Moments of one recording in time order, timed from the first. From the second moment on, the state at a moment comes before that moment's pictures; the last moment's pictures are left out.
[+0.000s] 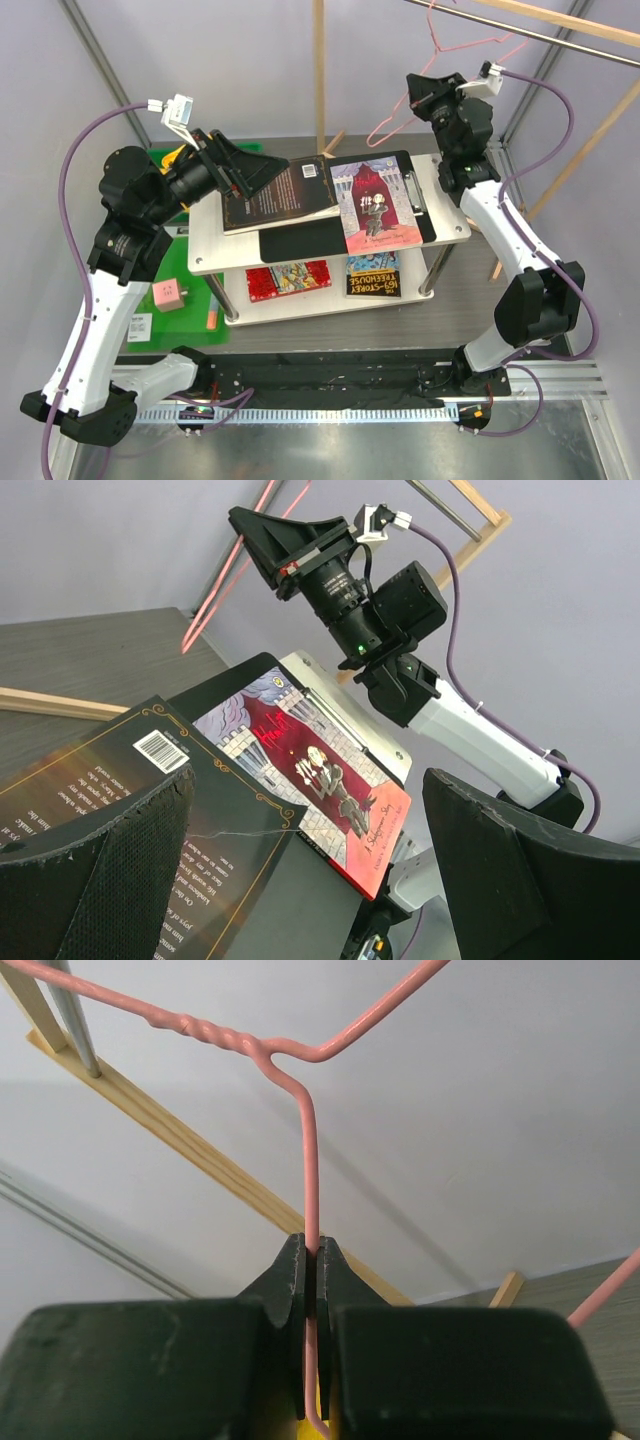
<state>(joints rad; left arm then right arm) -0.39 1.05 1.49 -0.31 0.50 -0.68 0.23 1.56 1.45 0.37 0.08 0.75</state>
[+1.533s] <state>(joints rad) -0.39 0.82 1.46 -0.61 0.19 -0.52 0.21 0.98 1.49 -0.68 0.30 0.57</state>
